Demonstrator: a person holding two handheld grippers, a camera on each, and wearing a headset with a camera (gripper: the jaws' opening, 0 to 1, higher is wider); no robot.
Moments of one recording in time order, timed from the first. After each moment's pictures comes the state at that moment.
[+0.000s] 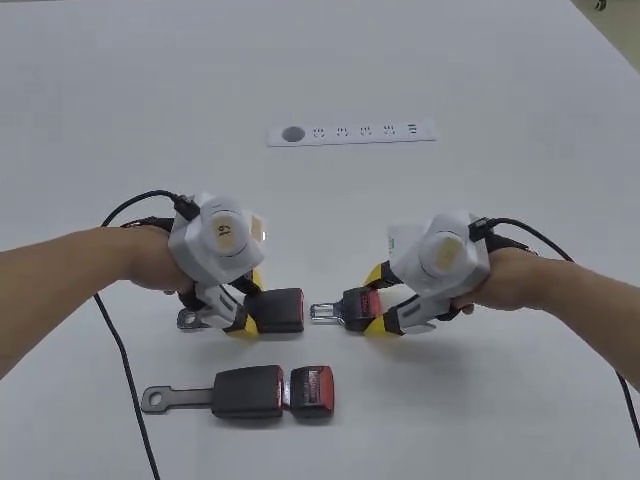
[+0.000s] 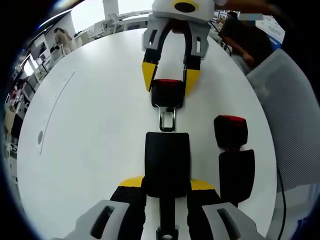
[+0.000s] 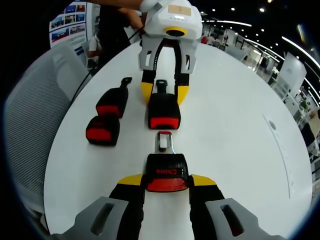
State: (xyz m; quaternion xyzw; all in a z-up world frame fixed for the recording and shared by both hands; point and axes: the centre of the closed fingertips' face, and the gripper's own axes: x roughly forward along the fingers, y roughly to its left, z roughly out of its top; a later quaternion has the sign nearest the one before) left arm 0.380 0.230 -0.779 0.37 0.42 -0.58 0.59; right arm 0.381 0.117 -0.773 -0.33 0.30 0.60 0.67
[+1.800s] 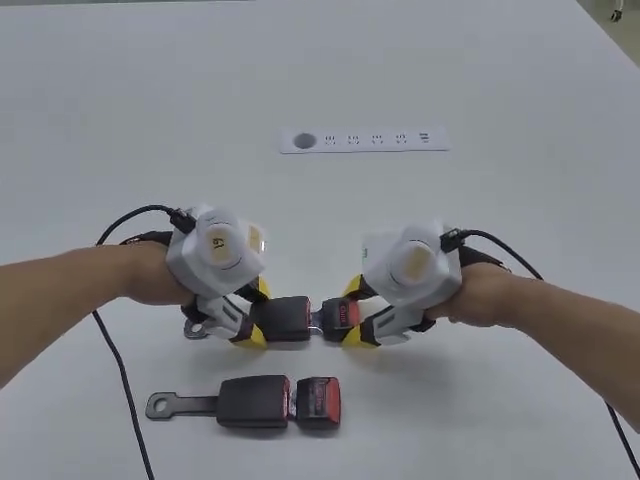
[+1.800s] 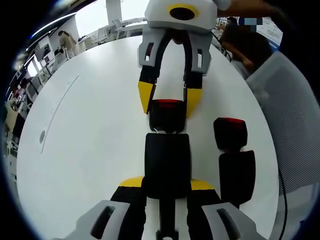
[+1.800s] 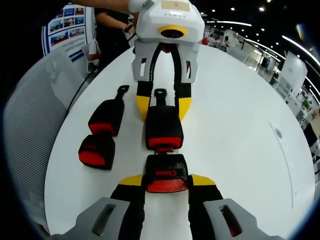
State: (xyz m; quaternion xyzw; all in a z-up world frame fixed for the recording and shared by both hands) left arm 0.383 0.232 -0.780 0.35 0.39 -0.59 0.61; right arm 0.381 0.157 -0.774 -0.32 0.30 0.61 0.67
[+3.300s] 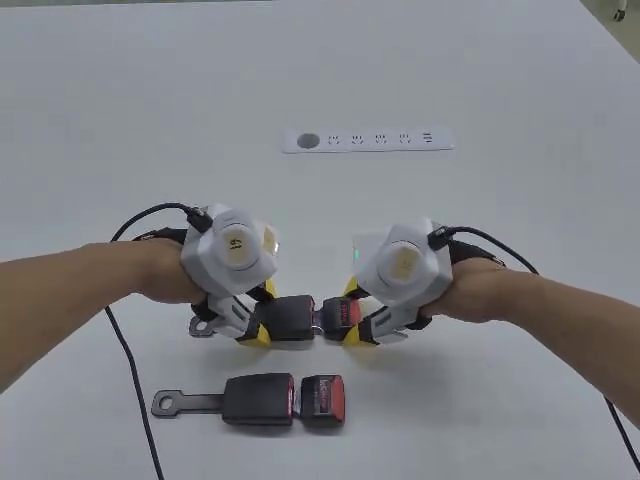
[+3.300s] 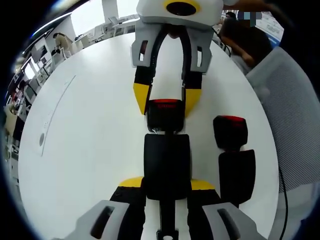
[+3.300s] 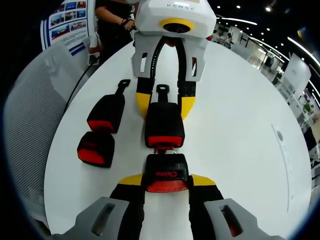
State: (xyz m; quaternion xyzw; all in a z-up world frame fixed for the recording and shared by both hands) left arm 0.381 0.232 -0.781 0.37 0.40 -0.58 0.60; right arm 0.382 0.154 -0.775 -0.35 0.31 0.60 0.65
